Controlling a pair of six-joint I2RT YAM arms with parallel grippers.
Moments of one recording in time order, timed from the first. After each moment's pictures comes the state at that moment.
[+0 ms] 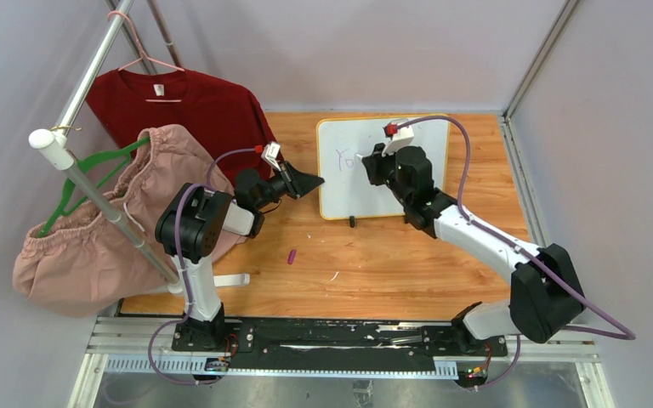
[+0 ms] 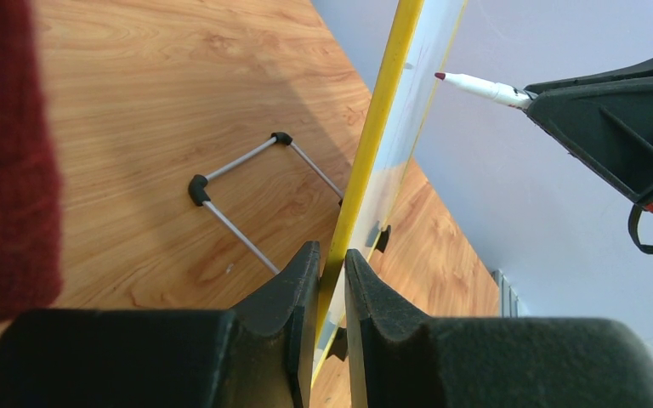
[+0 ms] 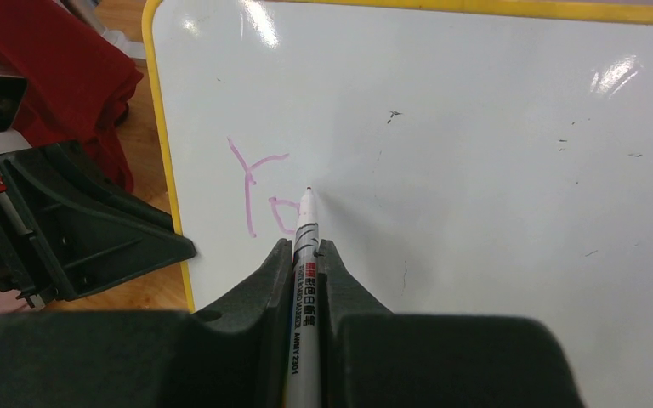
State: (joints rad) left arm -0.29 1.92 0.70 1.29 0.67 -0.83; right arm 0.58 1.36 0.92 0.26 0.14 0.19
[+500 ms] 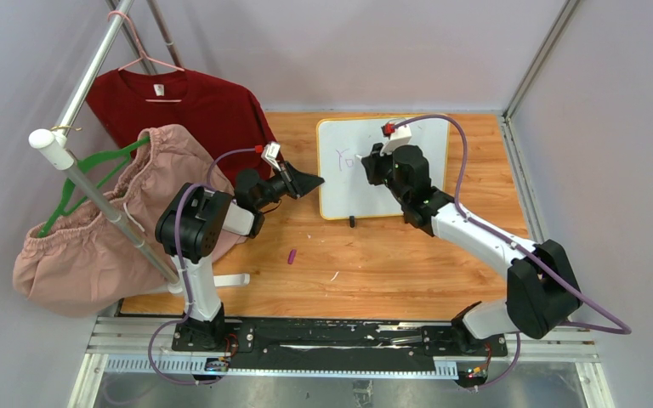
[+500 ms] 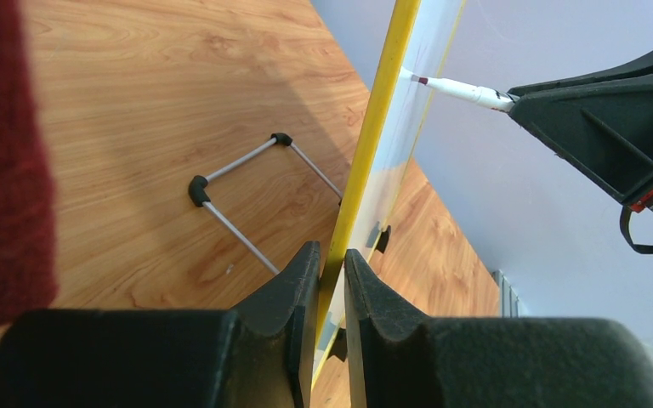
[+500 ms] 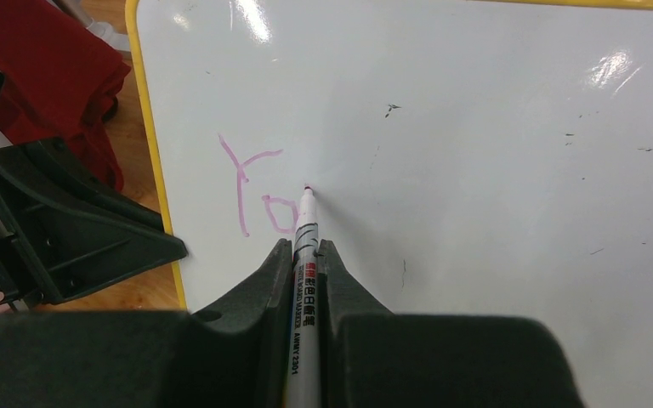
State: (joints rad) left arm -0.29 1.92 0.70 1.30 0.67 -0.83; right arm 0.58 1.39 0.94 0.25 0.15 0.20
